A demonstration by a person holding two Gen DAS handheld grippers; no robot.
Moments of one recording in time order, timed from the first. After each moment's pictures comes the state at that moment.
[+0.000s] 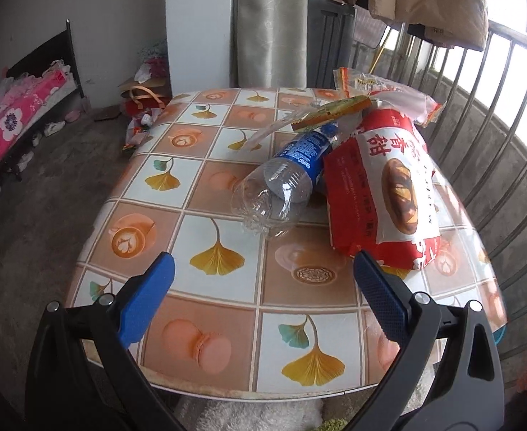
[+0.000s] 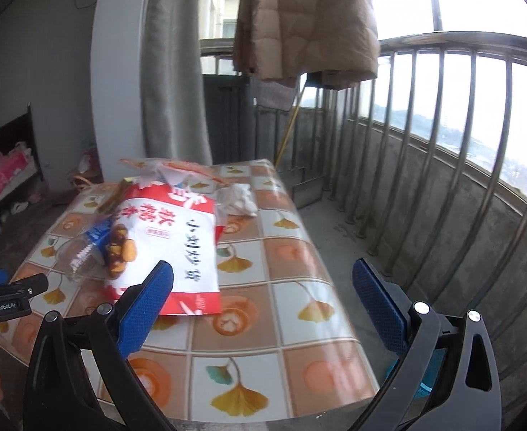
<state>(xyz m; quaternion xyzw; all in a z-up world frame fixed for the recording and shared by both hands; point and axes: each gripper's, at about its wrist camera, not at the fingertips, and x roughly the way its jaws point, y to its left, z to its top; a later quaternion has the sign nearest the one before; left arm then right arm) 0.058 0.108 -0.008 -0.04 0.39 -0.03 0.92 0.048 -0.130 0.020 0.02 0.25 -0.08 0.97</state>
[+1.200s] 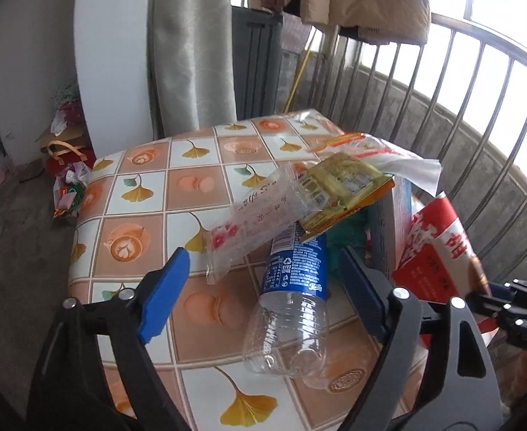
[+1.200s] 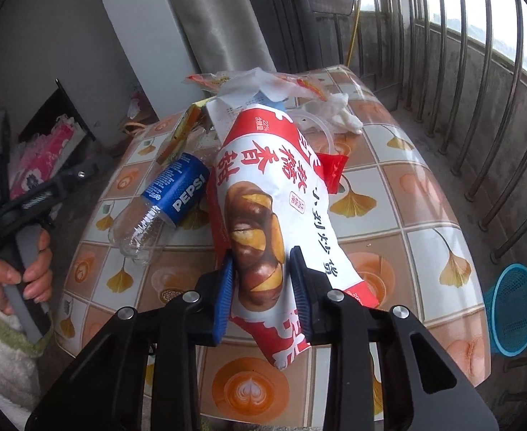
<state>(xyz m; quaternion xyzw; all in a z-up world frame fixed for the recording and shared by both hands) 0.204 0.128 0.002 0.02 0.37 -0.20 0.91 0.116 -0.101 -0.019 0.13 0.41 0.04 0.90</state>
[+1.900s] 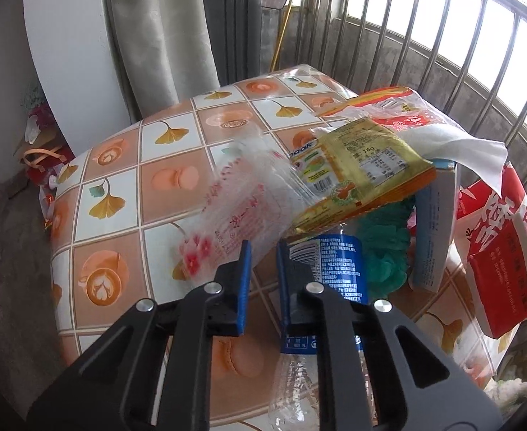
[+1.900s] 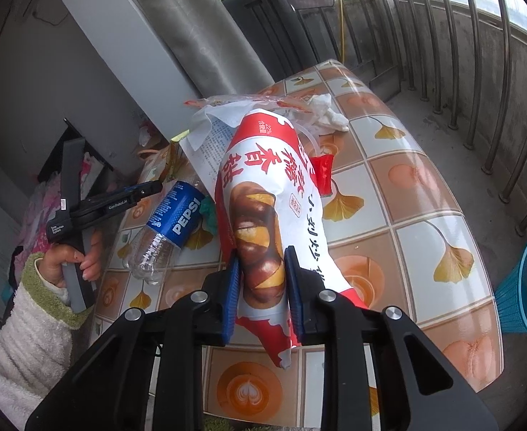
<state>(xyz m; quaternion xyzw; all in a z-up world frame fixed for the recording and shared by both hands) 0.274 0.106 -0.027 0.08 0.43 -0.22 0.87 0.114 -0.140 -0.019 0.21 0.40 0.05 0.89</state>
